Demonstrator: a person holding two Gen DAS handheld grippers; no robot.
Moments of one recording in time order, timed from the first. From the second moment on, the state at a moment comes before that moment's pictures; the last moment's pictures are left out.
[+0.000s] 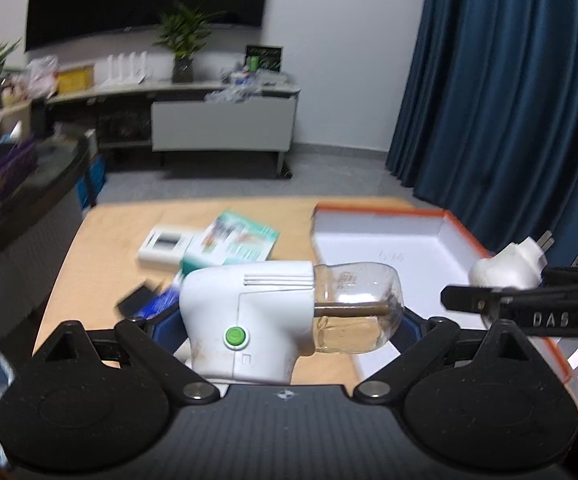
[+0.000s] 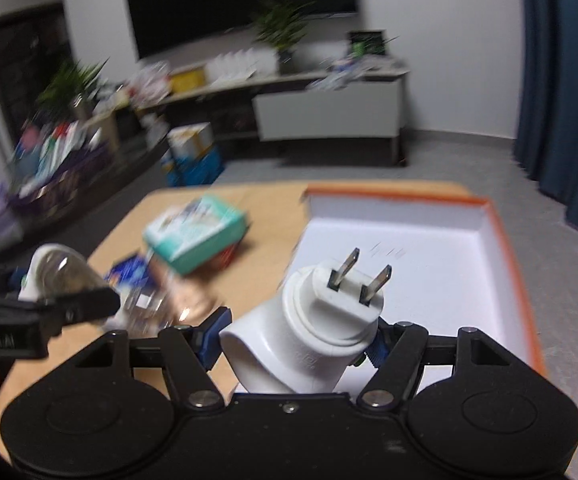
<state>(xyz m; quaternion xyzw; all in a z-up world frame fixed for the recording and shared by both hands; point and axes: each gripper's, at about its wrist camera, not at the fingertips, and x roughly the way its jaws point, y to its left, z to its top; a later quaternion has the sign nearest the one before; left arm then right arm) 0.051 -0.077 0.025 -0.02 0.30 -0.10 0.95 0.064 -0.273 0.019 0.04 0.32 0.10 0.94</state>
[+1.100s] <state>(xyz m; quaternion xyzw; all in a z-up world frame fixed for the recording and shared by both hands) 0.139 -0.178 0.048 0.00 0.33 -0.13 0.94 0.131 -0.364 0.052 0.09 0.31 0.01 0.95</state>
